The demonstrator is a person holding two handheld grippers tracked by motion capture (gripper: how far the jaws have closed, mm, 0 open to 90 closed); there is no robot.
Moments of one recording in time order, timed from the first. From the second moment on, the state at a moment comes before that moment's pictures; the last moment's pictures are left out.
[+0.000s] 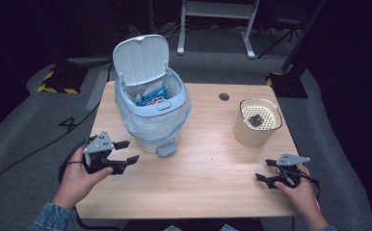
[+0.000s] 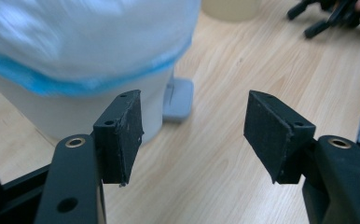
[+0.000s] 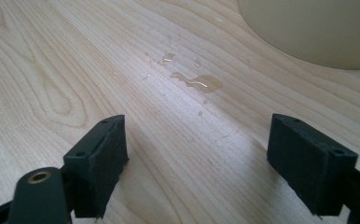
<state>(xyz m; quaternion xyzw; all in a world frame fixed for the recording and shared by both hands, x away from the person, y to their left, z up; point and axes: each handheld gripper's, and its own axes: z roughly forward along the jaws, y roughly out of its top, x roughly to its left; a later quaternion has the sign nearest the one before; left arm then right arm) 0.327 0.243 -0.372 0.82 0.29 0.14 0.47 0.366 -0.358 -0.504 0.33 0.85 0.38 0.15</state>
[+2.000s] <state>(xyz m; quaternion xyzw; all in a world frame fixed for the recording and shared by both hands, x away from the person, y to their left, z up) 0.464 0.265 -0.186 0.77 0.23 0.15 0.57 0.364 -0.358 -0.504 0.33 0.85 0.38 0.15</state>
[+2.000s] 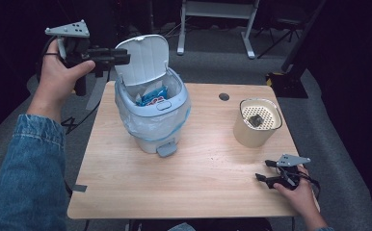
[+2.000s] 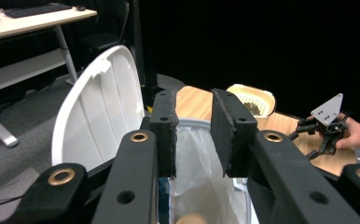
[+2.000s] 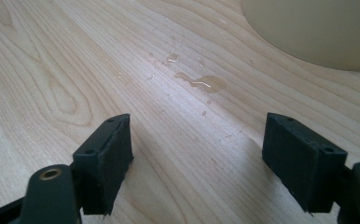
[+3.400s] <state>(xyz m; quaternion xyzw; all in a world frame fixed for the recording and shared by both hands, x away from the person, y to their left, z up) 0.493 0.231 -0.214 0.78 0.25 0.11 0.56 0.361 -0.358 -0.503 0.31 0.85 0.39 0.14</state>
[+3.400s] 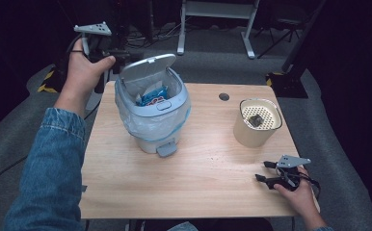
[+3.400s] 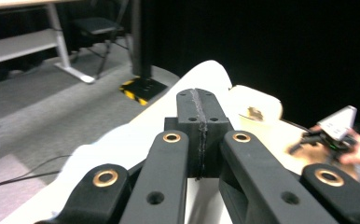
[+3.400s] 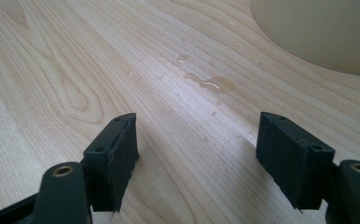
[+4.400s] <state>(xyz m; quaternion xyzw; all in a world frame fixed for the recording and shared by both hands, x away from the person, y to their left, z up) 0.471 0.197 -0.273 0.84 0.20 0.09 0.50 0.362 -0.358 -0.503 0.31 0.85 0.39 0.14</state>
